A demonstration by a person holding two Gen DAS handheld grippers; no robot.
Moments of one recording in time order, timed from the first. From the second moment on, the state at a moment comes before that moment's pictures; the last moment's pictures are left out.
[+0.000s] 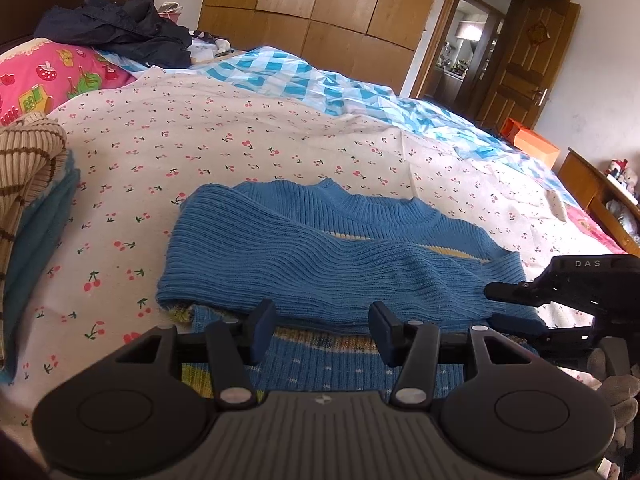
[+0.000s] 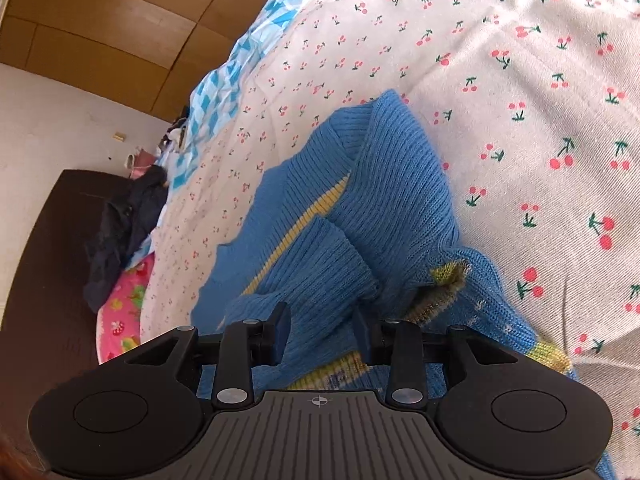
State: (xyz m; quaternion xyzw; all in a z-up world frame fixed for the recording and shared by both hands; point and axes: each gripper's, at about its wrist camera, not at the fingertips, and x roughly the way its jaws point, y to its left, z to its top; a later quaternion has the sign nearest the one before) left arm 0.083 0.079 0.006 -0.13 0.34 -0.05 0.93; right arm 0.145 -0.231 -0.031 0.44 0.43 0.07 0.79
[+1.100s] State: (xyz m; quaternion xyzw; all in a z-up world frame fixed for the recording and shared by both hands) left arm 0.104 0.085 -0.008 -0.12 0.38 -0.02 0.92; right arm 0.152 -0.253 -0.013 0.38 0.40 0.05 0.83
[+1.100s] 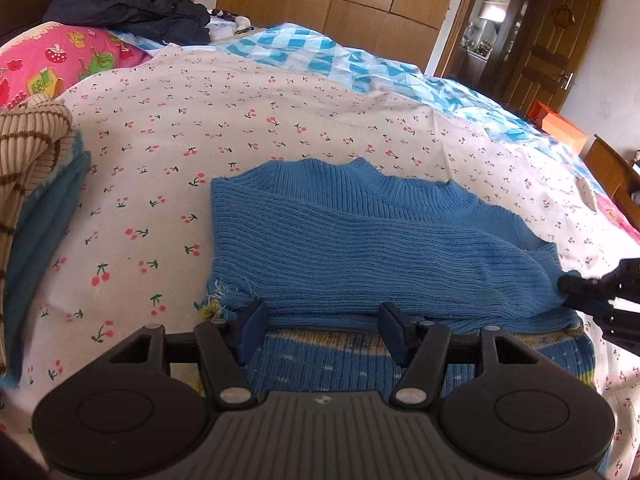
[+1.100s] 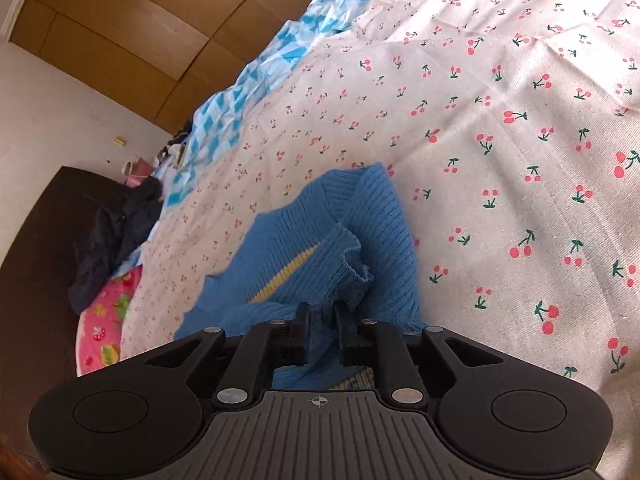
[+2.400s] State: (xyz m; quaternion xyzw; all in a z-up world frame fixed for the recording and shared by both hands) left arm 0.106 0.093 -0.010 -0.13 0.38 0.00 0.91; right arm 0.150 -0.259 -0.006 0.37 0.41 0.02 0.83
